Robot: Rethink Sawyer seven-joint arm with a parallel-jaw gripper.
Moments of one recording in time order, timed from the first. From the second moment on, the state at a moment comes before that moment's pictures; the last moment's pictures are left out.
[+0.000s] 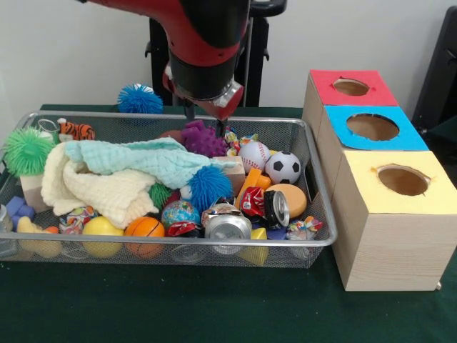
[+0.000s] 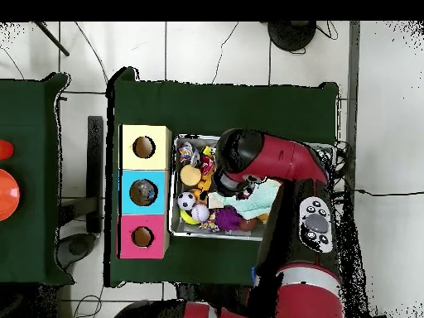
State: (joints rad) arm -0.23 -0.46 -0.12 1.32 -0.04 1.16 2.04
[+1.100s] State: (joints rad) arm -0.19 -0.29 -0.11 1.18 0.05 0.98 2.04
